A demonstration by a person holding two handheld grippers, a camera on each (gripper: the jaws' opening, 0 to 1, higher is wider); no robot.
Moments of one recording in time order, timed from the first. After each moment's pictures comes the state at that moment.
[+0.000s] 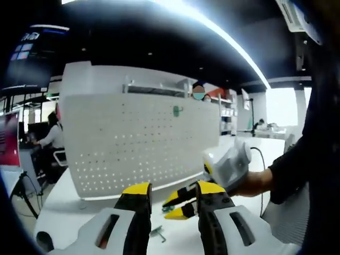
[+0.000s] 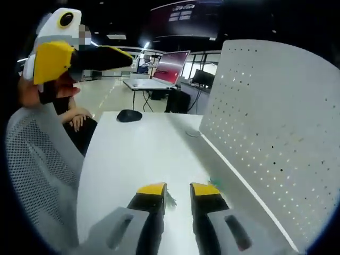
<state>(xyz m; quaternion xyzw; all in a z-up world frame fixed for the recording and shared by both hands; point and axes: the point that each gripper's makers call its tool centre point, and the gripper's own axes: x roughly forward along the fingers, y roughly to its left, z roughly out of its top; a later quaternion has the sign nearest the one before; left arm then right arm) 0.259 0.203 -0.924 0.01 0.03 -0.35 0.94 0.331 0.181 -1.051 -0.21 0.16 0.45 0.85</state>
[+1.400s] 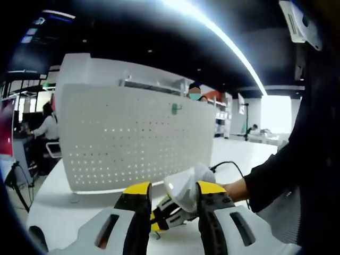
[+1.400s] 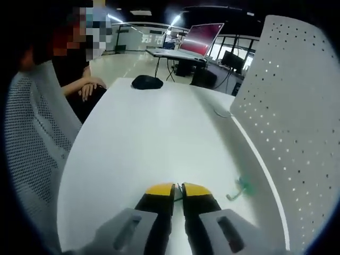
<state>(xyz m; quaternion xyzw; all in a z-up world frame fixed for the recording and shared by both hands) 0.264 0.213 -0.933 -0.03 0.05 -0.37 0.93 0.338 0.221 -1.116 -0.30 0.23 0.50 0.78</state>
